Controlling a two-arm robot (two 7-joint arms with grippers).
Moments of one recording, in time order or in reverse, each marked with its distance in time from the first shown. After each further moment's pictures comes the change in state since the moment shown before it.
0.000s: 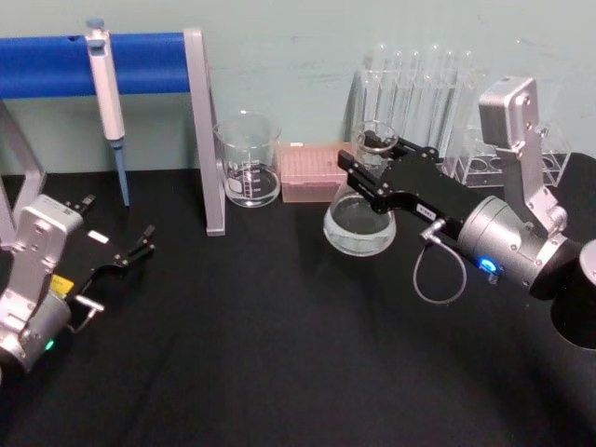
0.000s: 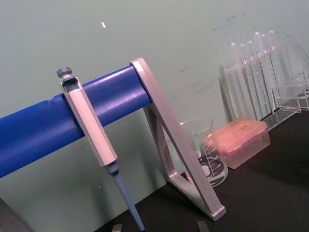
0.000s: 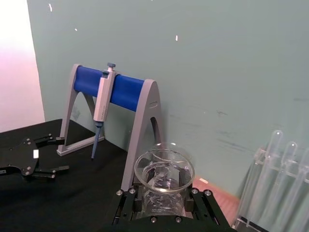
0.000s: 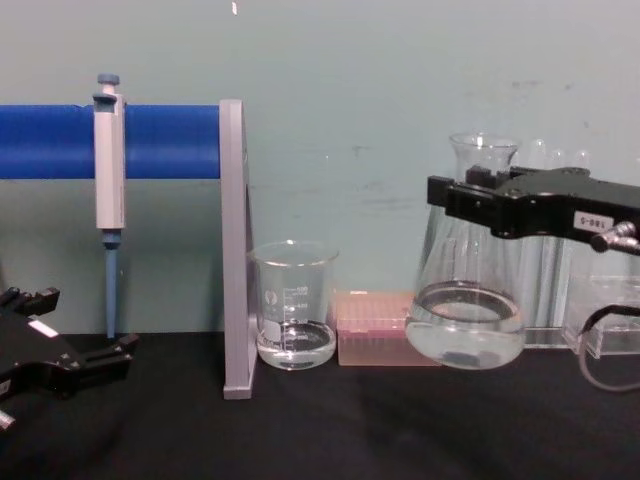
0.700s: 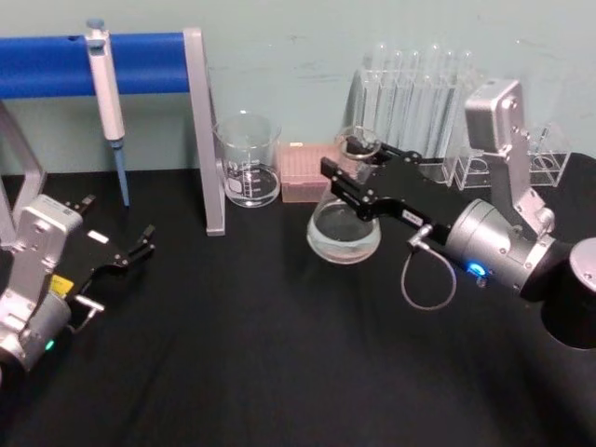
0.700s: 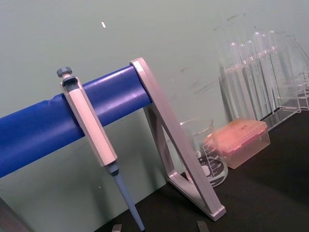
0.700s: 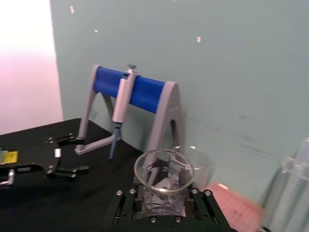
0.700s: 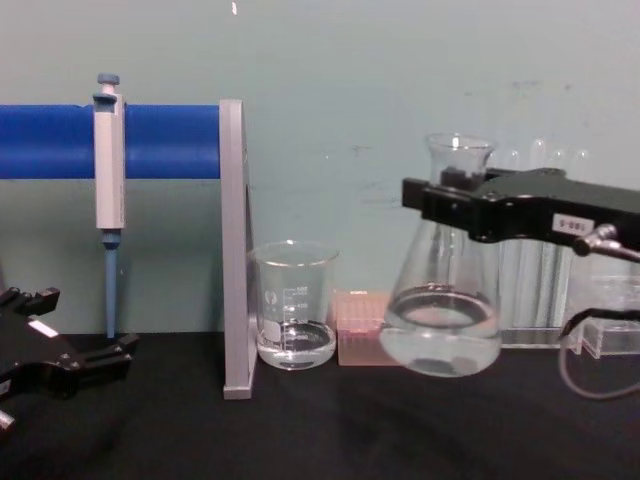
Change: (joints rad) left arm 0.000 0.000 0.000 0.000 0.000 0.000 0.000; right arm 0.006 -0.018 -0.010 0.000 -0.010 0.004 0.054
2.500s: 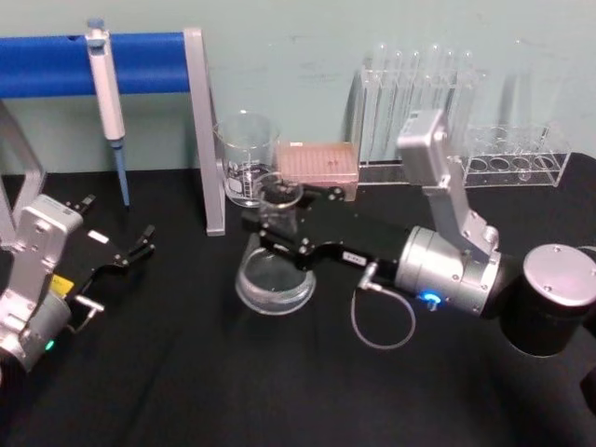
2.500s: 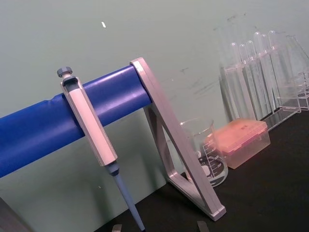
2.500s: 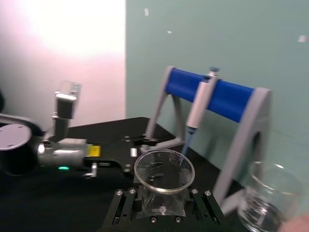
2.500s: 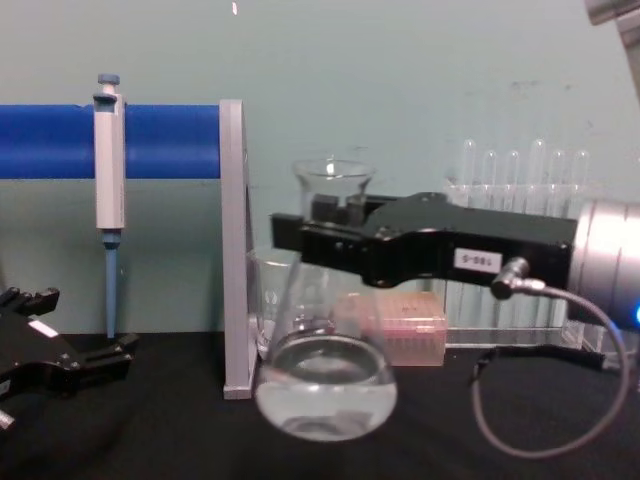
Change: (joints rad) left arm 0.000 0.000 0.000 0.000 0.000 0.000 0.000; right arm 0.066 0.030 -0.173 0.003 0.079 -0.028 0.135
